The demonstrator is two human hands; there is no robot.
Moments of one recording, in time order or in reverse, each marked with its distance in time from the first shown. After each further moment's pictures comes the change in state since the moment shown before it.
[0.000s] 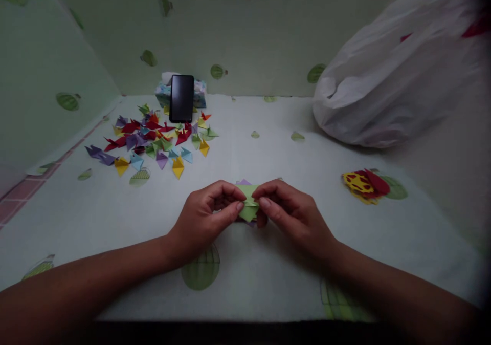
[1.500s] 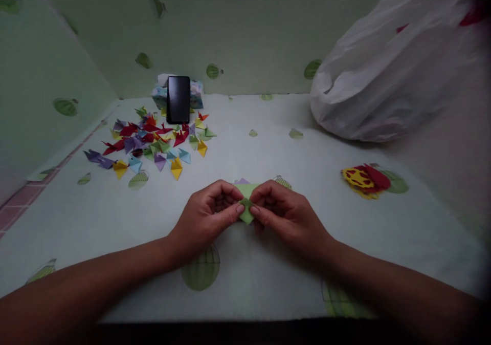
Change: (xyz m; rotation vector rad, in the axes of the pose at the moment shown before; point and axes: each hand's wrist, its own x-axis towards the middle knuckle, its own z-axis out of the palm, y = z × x) left_hand 0.002 0.001 0.002 -0.097 -0.037 -0.070; right_hand 0.000 0.000 0.007 0.160 -0.019 0.116
